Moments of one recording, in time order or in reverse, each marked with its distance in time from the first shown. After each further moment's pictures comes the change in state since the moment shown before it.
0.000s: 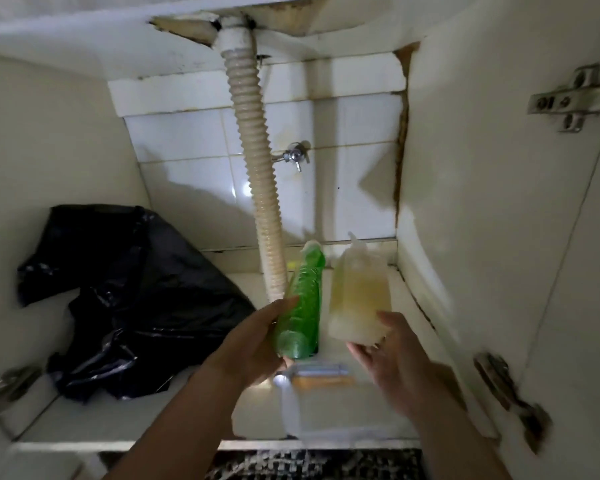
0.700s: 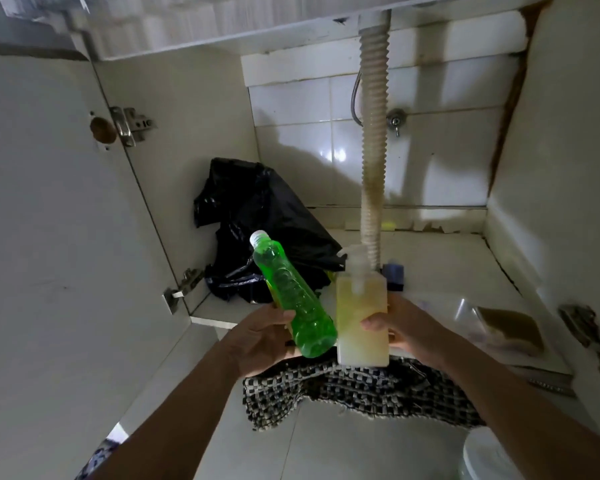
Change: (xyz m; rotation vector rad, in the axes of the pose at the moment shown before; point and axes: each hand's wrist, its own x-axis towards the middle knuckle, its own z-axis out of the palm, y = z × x) left_hand -0.167 -0.028 -0.131 0.014 -0.077 0.113; right_hand -0.075 0.086 0.057 -1.079 -0.421 0.123
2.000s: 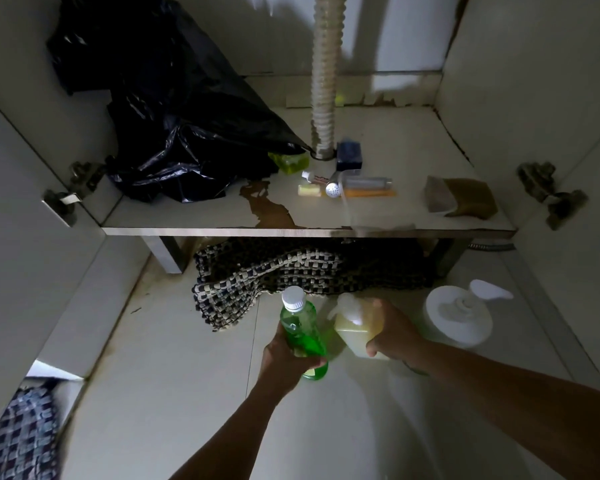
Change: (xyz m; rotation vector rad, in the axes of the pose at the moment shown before) left_hand 0.004 -0.243 -0.047 0.731 0.336 -0.192; right_hand -0.048 0.208 0.027 -0.543 0.328 0.574
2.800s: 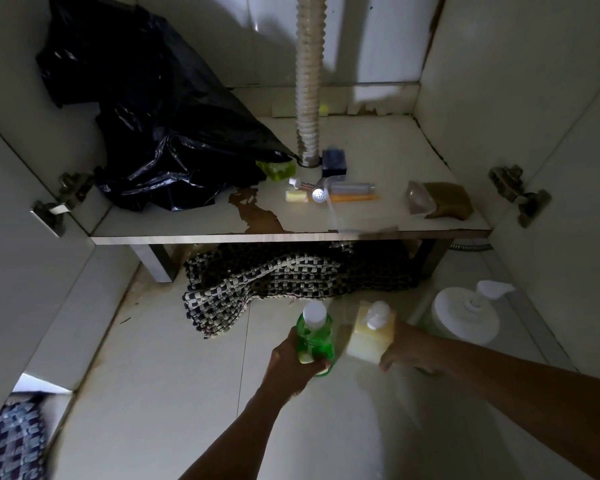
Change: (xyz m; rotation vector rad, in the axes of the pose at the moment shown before) left_hand -0.005 0.007 0.014 0.198 -0.101 0.134; right_hand -0.023 0.018 -0.027 -0.099 -0.215 0.210
